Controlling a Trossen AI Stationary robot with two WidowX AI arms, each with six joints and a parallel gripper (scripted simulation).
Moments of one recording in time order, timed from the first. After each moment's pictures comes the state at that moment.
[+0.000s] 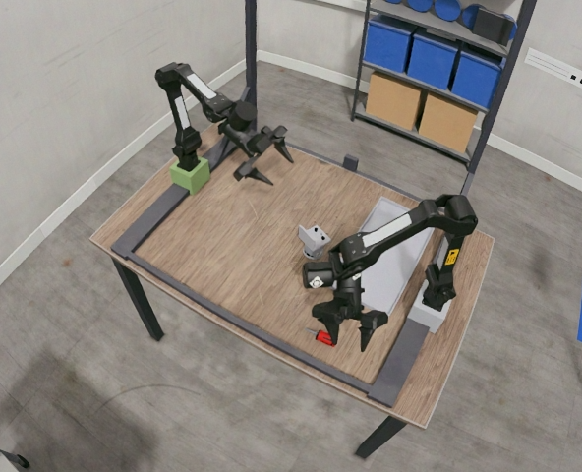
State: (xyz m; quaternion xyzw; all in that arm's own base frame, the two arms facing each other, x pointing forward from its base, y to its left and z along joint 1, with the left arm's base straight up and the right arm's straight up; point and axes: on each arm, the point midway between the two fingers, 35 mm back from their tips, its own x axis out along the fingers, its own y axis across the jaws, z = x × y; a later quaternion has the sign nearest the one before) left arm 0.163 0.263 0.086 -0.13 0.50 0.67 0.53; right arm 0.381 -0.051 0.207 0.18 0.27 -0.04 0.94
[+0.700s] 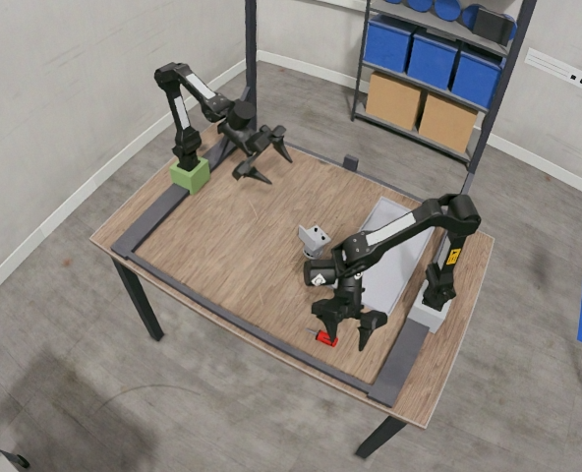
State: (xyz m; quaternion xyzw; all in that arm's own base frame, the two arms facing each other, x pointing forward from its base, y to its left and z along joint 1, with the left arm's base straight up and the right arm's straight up) left arm 0.169 0.262 0.087 -0.14 0.49 0.66 0.55; right arm 0.378 -0.053 0.209 0.17 0.26 -0.05 0.95
